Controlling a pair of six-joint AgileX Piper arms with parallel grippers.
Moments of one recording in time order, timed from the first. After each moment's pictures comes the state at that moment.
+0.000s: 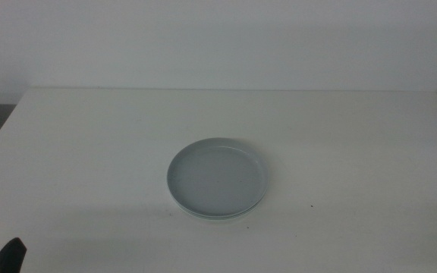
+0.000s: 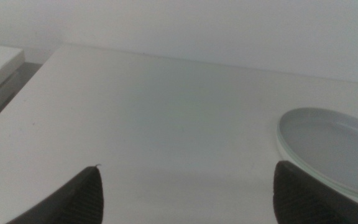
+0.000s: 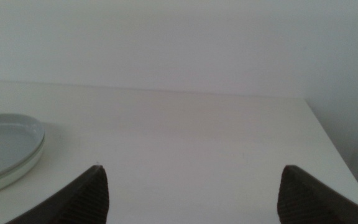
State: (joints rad) left arm -0.11 0.01 0.00 0.05 0.31 -0.26; right arm 0.08 0.01 0.00 0.04 0.21 -0.07
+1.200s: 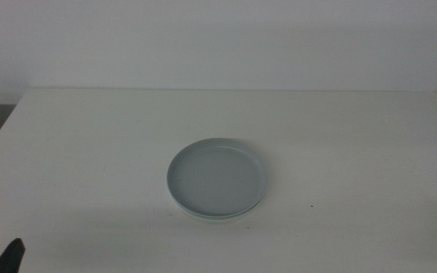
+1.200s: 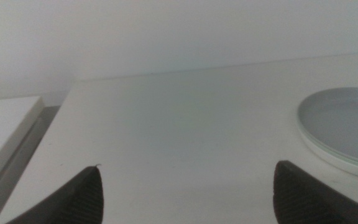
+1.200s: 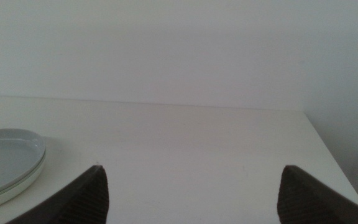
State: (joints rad) left arm -0.09 0.00 0.00 -0.01 0.26 0.04; right arm 0.08 0.01 0.00 0.04 0.17 -0.06
